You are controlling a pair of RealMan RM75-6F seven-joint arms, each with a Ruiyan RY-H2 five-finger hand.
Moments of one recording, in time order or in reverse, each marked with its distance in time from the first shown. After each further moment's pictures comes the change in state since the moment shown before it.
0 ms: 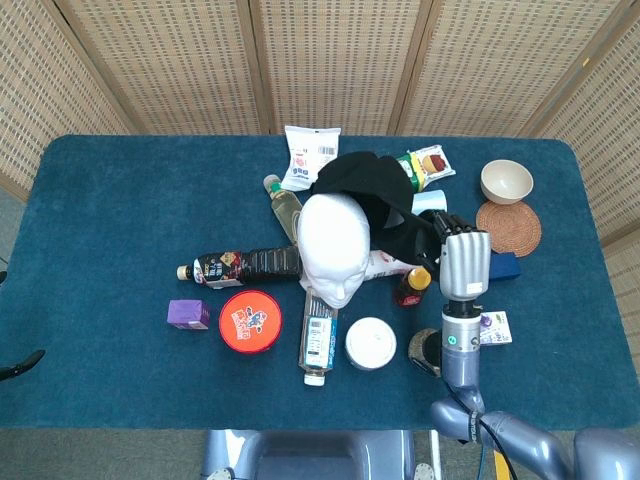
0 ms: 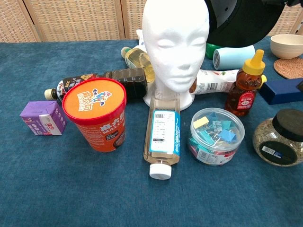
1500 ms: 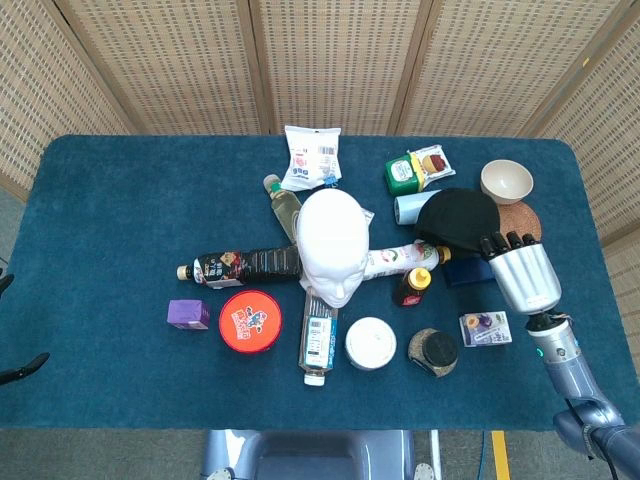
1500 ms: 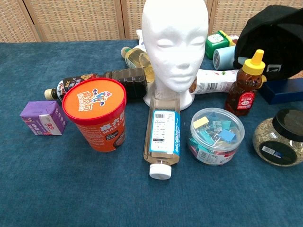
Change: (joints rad) left arm -0.001 -0.002 0.011 -0.009 0.012 -0.008 0.016; right arm -0.103 0.359 -0.320 0.228 -0.178 -0.032 -0.100
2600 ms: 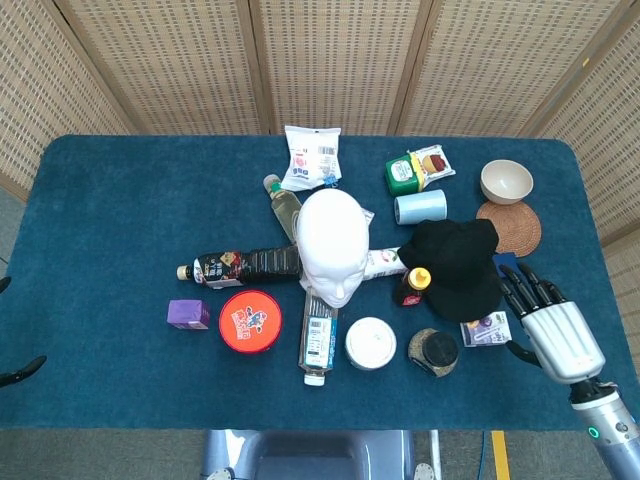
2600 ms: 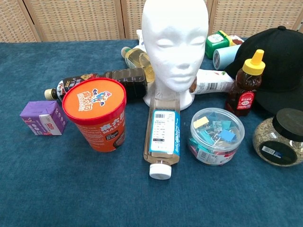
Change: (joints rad) left arm 0.010 0.005 0.010 0.015 0.019 0.017 -0.012; right arm -0.205 0.453 -0.163 -0.707 -0.010 -0.061 0.065
